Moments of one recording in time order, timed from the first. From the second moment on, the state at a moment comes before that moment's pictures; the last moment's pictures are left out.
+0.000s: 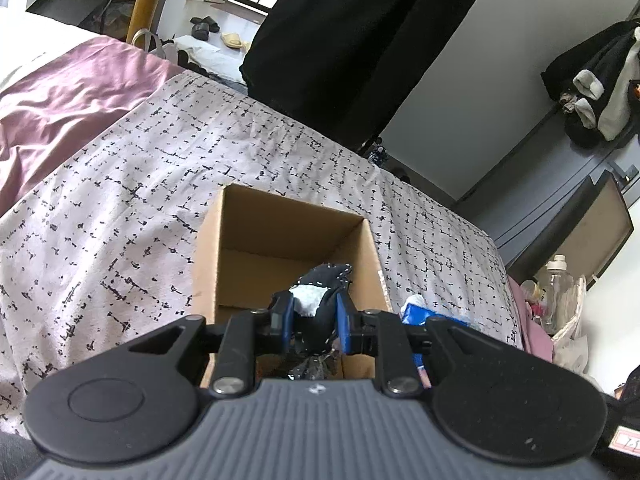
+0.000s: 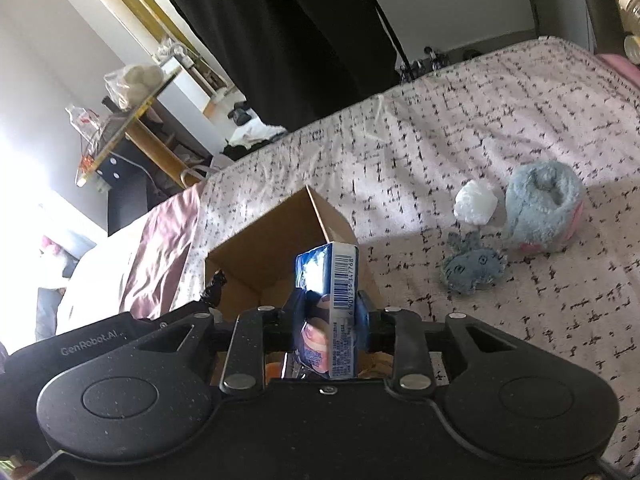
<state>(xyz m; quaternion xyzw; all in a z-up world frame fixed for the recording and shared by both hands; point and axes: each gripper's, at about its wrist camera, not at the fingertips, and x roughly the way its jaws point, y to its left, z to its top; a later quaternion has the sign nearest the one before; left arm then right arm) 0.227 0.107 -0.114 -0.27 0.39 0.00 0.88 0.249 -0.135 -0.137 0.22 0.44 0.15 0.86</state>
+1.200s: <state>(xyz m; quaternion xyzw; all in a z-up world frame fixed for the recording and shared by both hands) 0.229 0.074 -0.102 -0.23 0.41 0.04 0.88 0.228 -0.199 -0.138 0.25 0.43 0.12 0.86</state>
